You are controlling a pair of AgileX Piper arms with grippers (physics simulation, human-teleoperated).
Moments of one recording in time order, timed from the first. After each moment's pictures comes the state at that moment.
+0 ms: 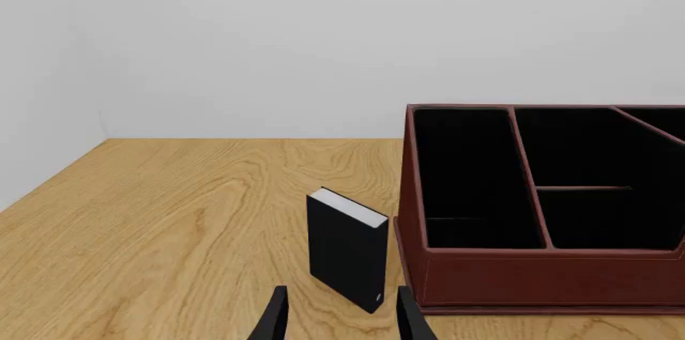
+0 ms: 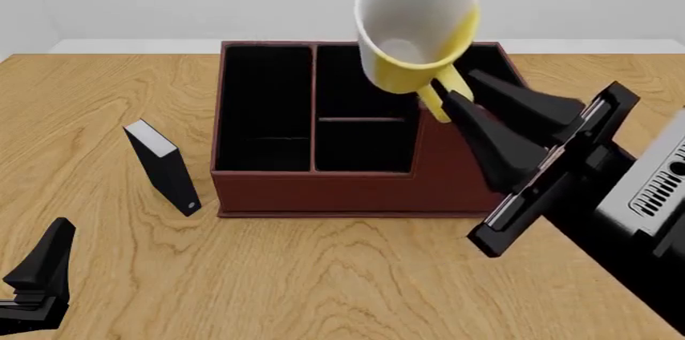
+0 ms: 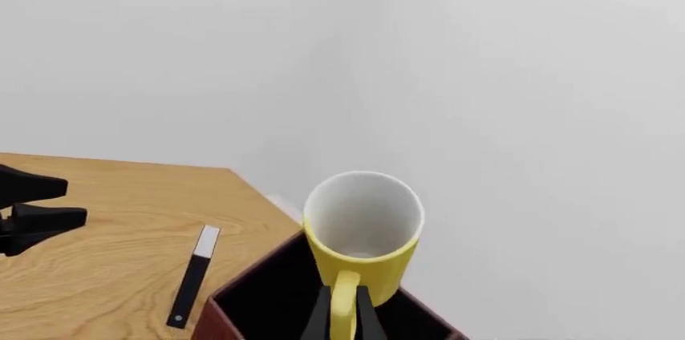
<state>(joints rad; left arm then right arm) 0.00 0.00 0.00 0.00 0.00 0.82 0.84 -0.41 -0.67 -0.42</state>
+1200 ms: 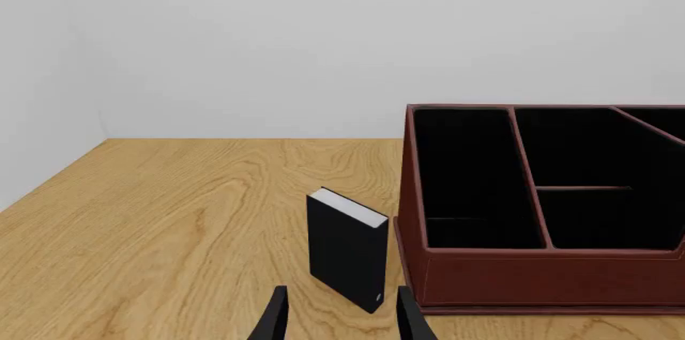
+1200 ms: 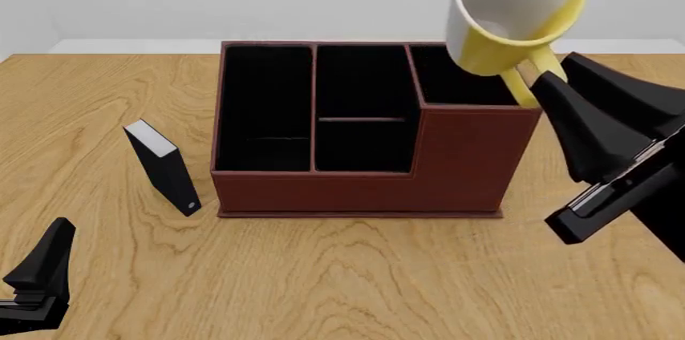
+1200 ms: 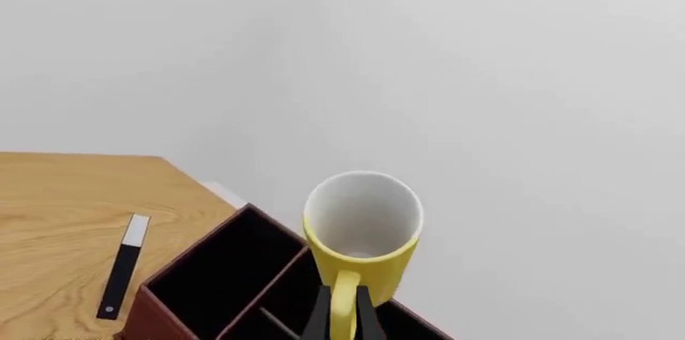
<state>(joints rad) 0.00 0.00 0.00 0.00 0.00 0.65 0.62 -0.39 -0.49 -0.42</state>
